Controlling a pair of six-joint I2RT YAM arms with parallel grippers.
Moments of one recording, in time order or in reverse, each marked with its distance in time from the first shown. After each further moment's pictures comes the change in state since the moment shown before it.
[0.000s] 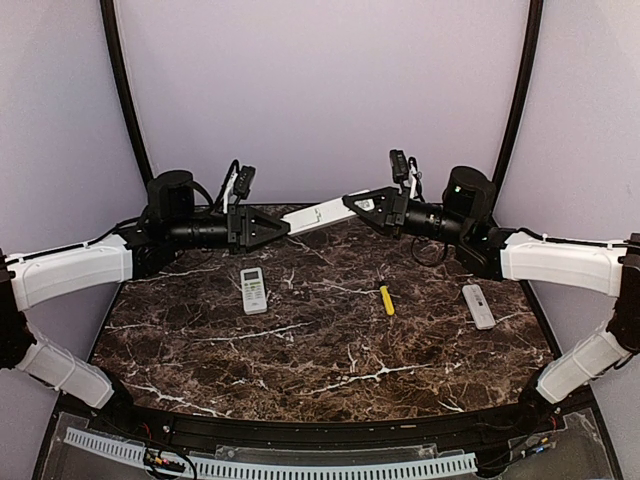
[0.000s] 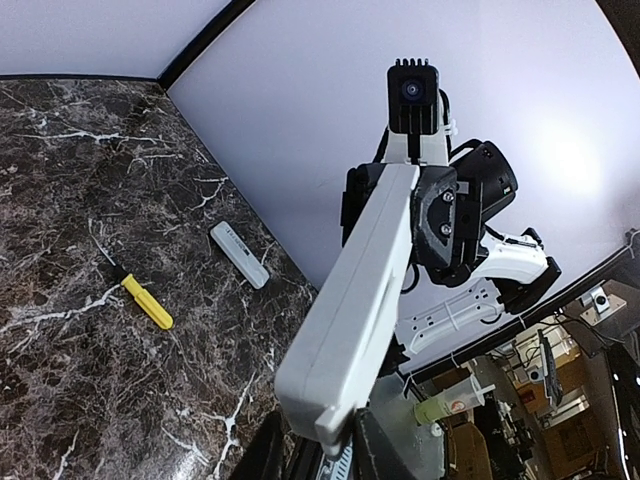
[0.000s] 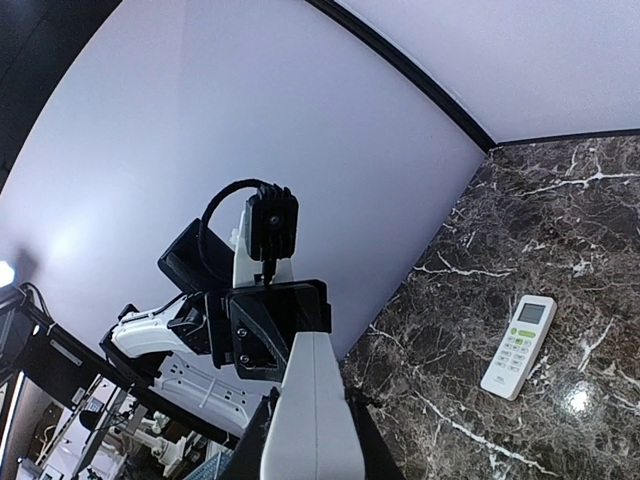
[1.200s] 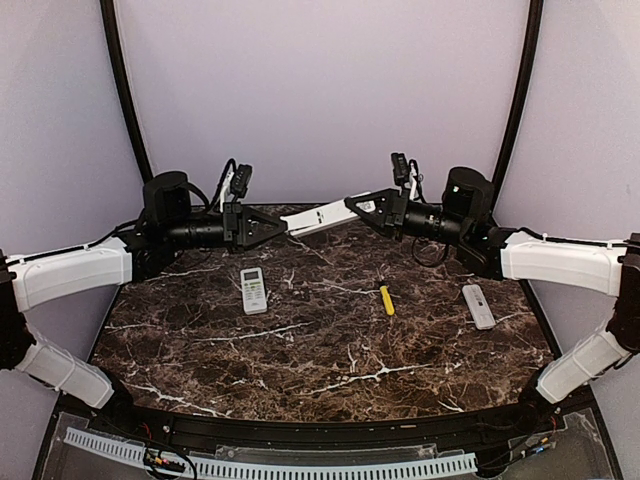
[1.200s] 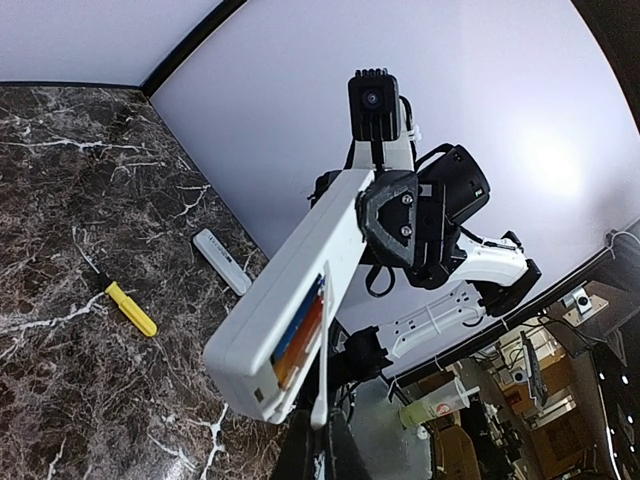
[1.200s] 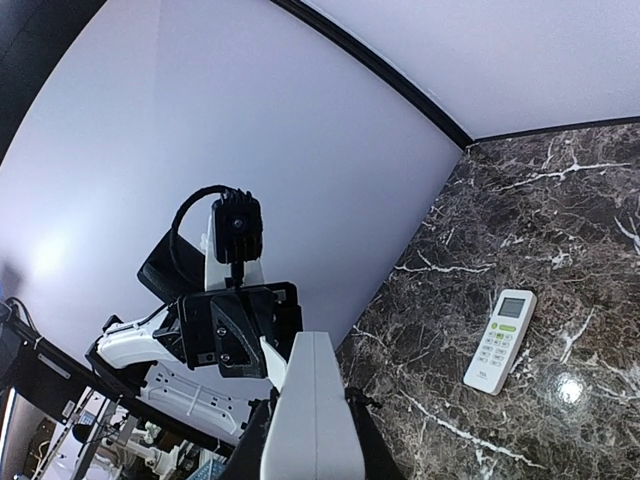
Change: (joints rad) left arm 0.020 -0.002 -0.026 0.085 0.023 -0.052; right arm -0.004 0.001 0.000 -0.043 0.021 -0.005
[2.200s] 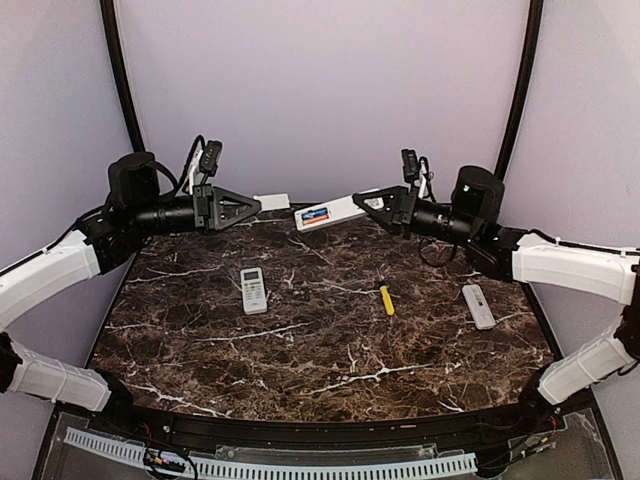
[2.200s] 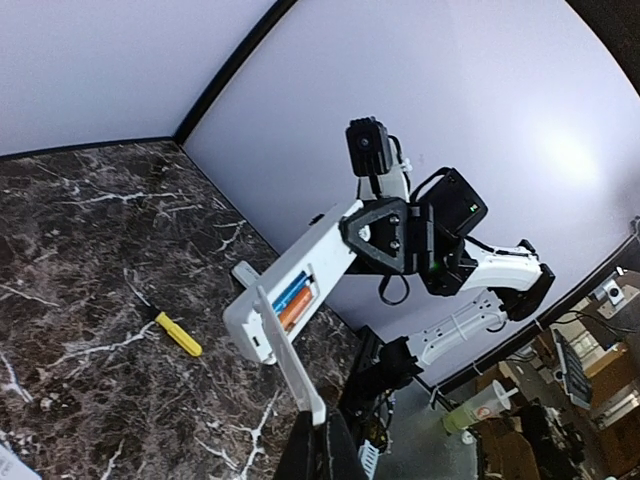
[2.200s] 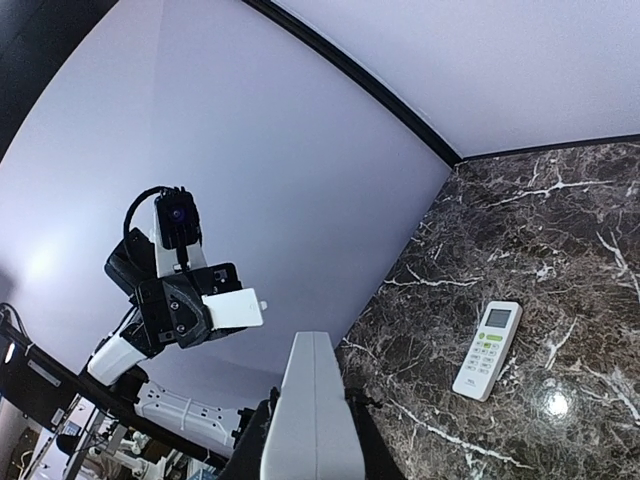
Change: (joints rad) left arm 0.052 -0.154 0.073 -0.224 -0.012 0.132; right arm -0.006 -0.061 -0.021 -0.036 0.054 -0.023
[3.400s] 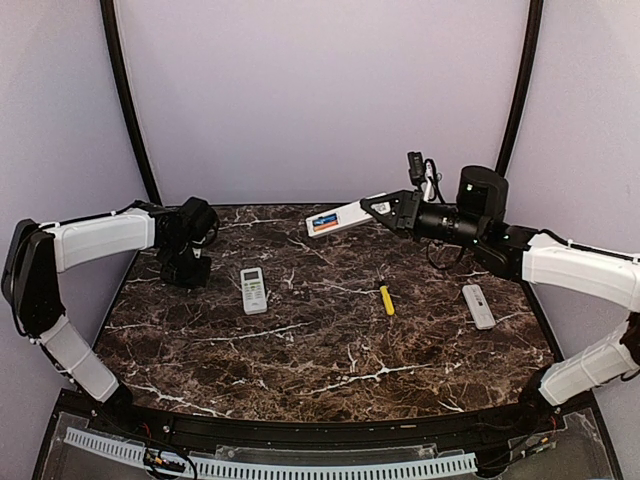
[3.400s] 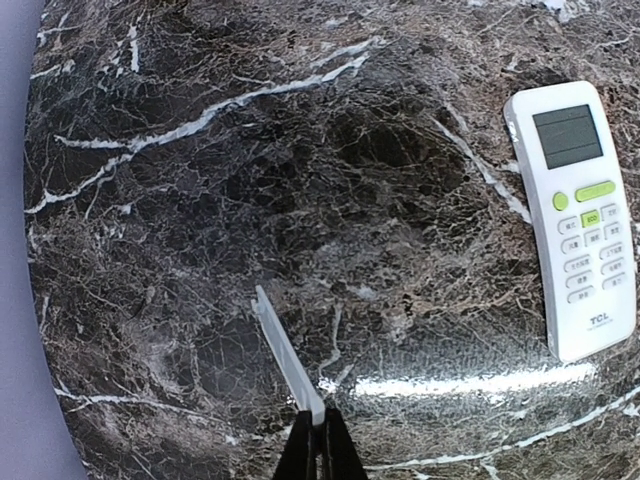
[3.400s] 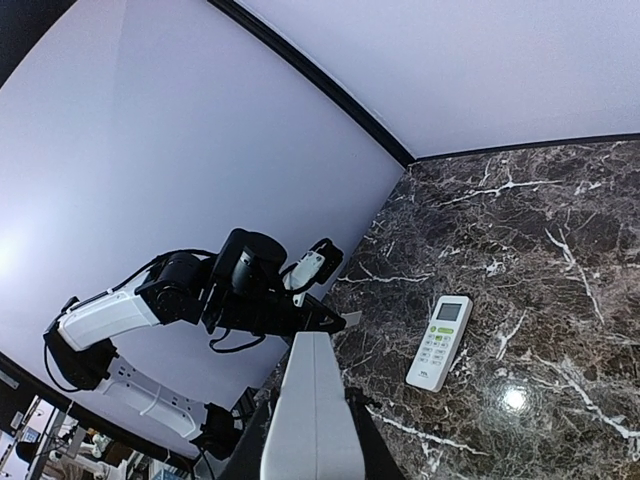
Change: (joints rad) left arm 0.090 0.397 0.153 -0.964 -1.054 0.293; right arm -0.001 -0.069 0.001 -0.169 0.080 -0.108
